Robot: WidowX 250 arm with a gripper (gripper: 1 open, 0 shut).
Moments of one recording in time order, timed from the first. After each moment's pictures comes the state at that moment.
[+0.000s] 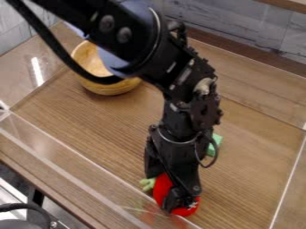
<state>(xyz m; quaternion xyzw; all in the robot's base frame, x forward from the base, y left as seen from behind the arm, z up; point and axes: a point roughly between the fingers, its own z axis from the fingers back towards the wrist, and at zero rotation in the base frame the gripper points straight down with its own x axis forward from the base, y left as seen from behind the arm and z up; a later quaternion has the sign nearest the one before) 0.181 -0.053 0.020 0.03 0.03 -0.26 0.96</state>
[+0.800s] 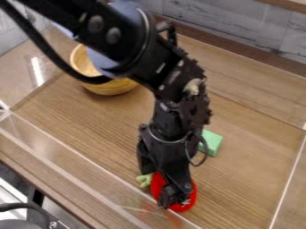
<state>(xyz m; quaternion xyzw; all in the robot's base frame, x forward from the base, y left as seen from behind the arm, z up) 0.172 -0.042 0.019 0.05 0.05 -0.24 0.97</state>
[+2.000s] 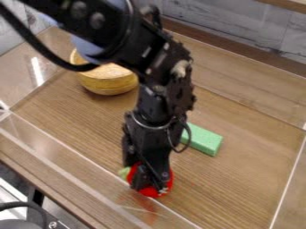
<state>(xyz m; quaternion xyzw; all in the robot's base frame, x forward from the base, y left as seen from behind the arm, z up) 0.167 -0.019 0.044 0.06 0.08 -0.27 0.96</state>
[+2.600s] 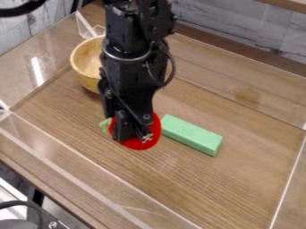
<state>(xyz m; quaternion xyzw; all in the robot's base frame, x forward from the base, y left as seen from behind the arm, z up) 0.172 -0.001 0.110 0.06 0.03 -0.25 0.96</state>
